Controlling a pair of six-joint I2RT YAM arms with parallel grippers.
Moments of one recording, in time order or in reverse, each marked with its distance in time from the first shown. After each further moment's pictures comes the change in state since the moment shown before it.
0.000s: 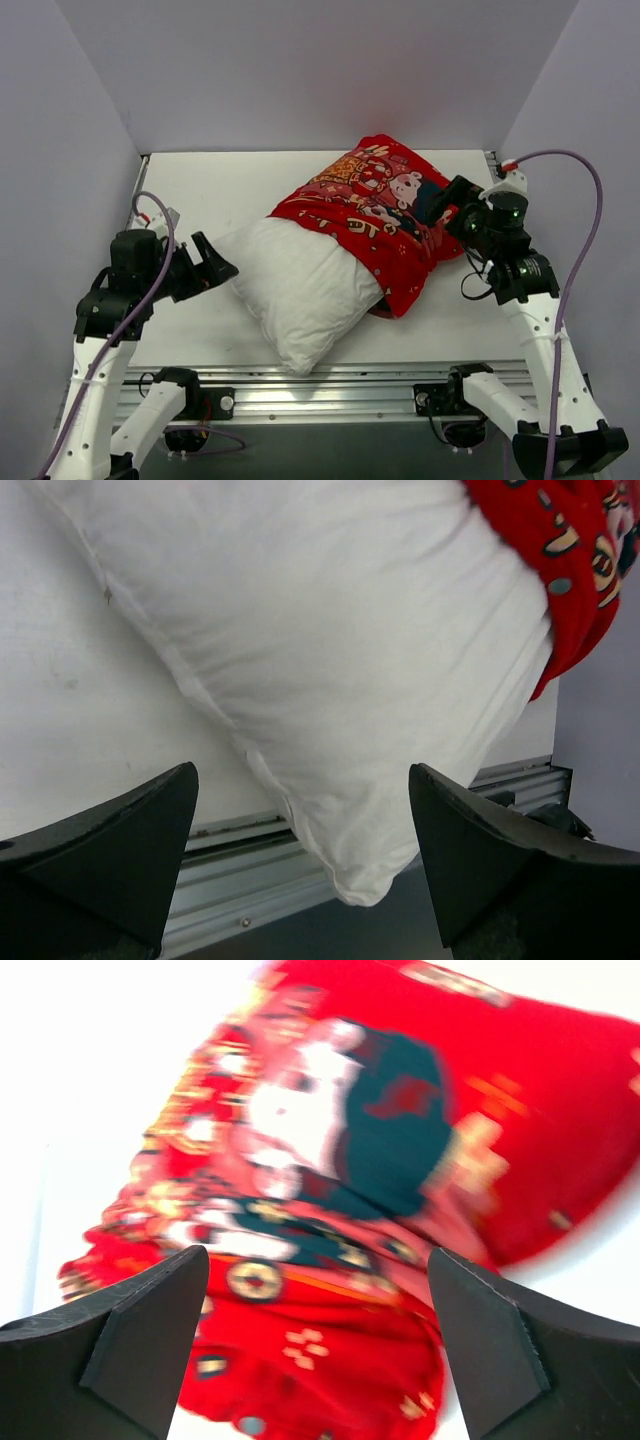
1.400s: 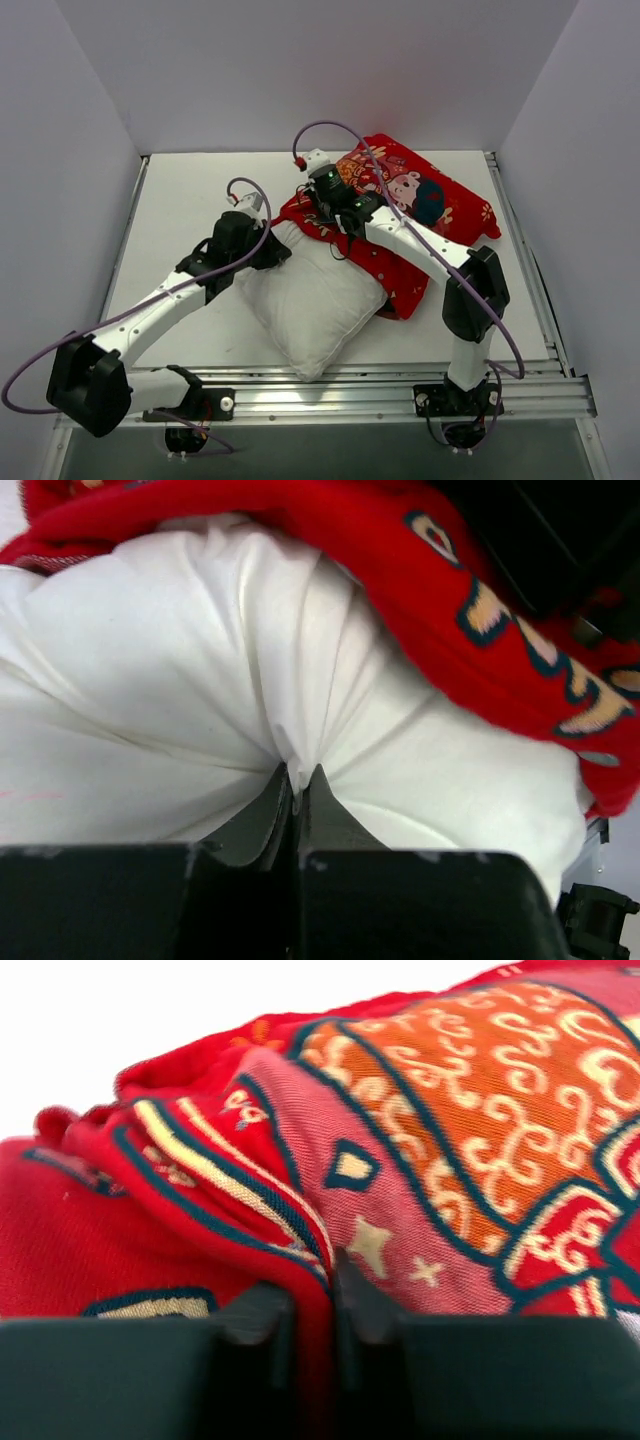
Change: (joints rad) left arm -0.384 0.503 -0.232 0.882 -0.178 -0.125; right arm 0.604 0.913 0.531 0.107 0.297 -0.582
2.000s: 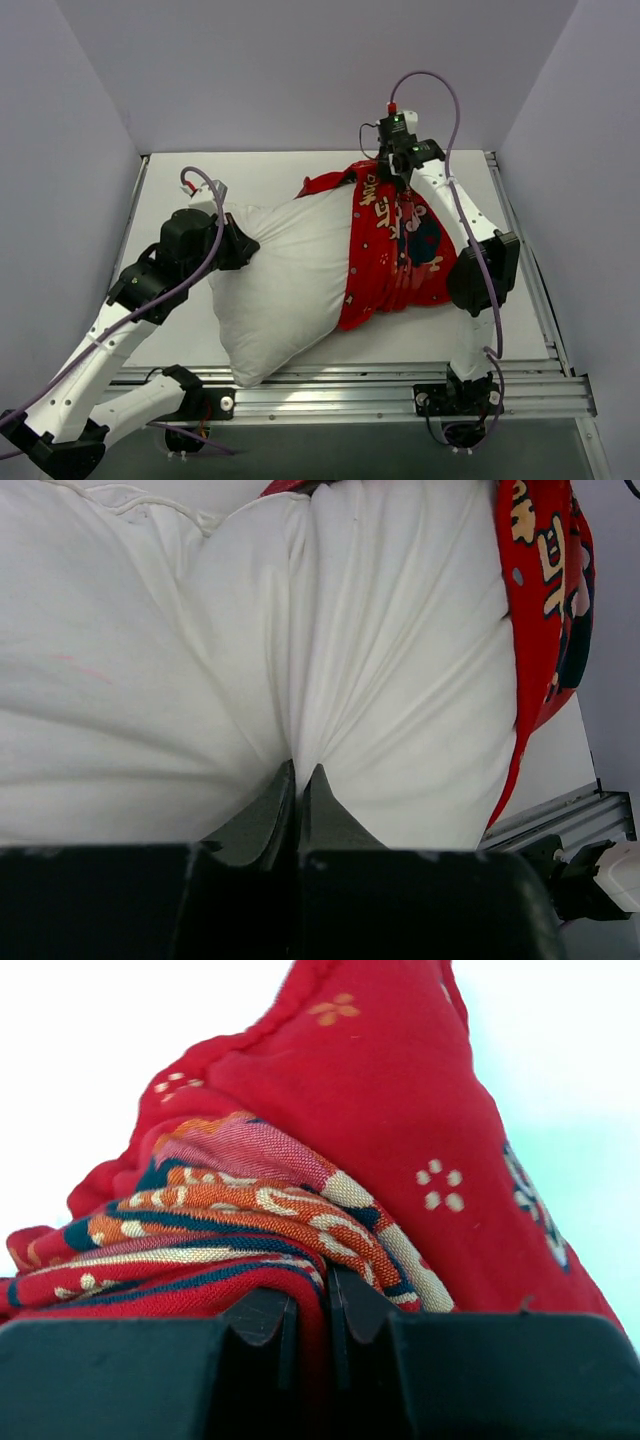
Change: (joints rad) left arm -0.036 -0.322 0.304 -0.548 -0.190 0.121; right arm -0.352 0.130 0.345 -0.322 0.043 0.348
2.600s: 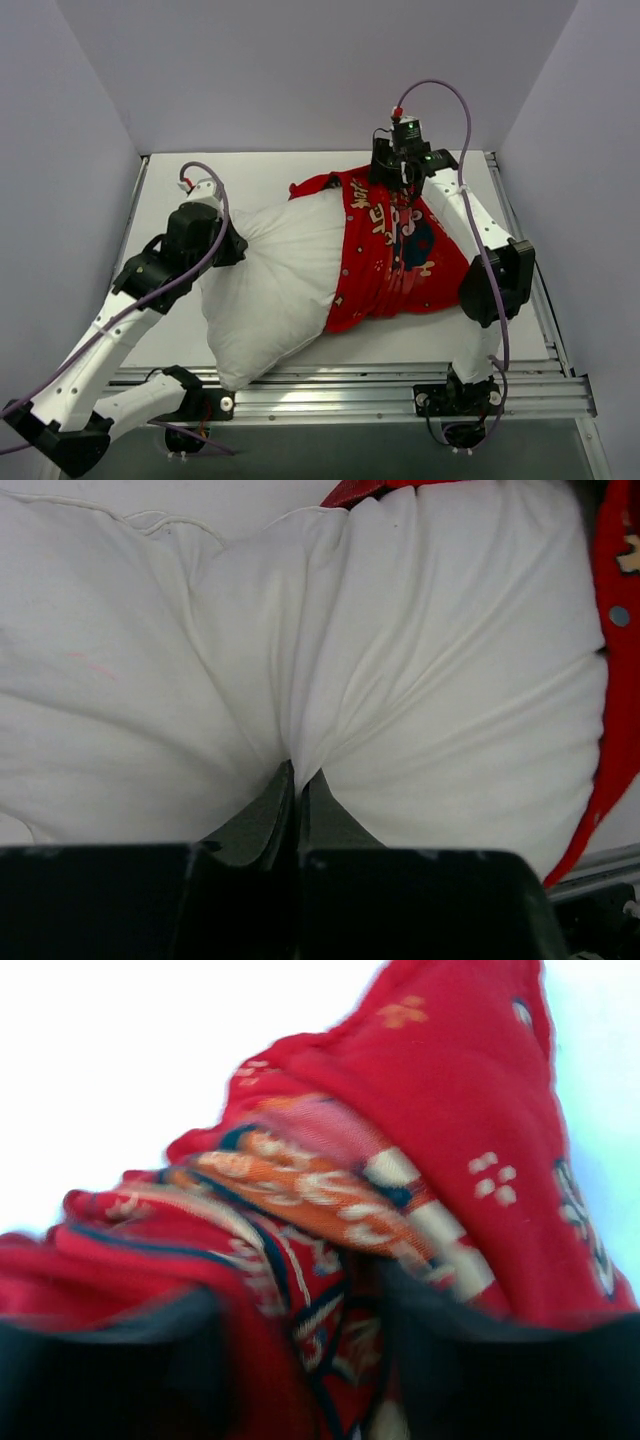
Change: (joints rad) left arm 0.005 0.028 0.058 -0.106 -0.115 0.021; right arm -0.069 -0.076 -0.113 0.057 -0.294 0.046
